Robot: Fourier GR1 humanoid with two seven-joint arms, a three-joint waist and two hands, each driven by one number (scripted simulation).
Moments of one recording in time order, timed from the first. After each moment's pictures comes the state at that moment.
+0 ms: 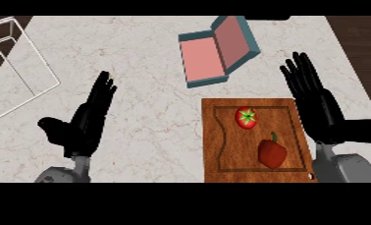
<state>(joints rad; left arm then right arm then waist) -0.07 0.26 -0.27 -1.56 0.30 0.31 0.02 -0.14 -0.31 0.14 -1.54 -0.49 -0.03 -0.17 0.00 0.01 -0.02</state>
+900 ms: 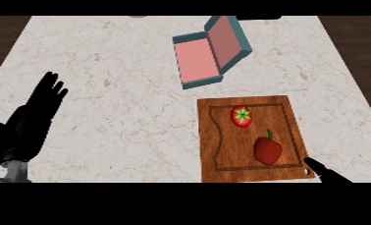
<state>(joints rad) 0.01 0.47 -0.06 -1.61 0.44 0.18 0.14 0.40 -0.40 0.09 -1.97 0.13 -0.70 -0.21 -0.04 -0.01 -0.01</state>
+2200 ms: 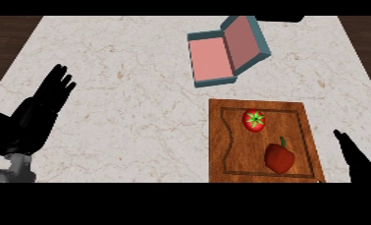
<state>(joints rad) -0.04 0.46 -0.07 -1.62 0.44 0.13 0.18 0.28 -0.60 0.35 -2.25 0.59 -0.02 1.13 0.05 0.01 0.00</state>
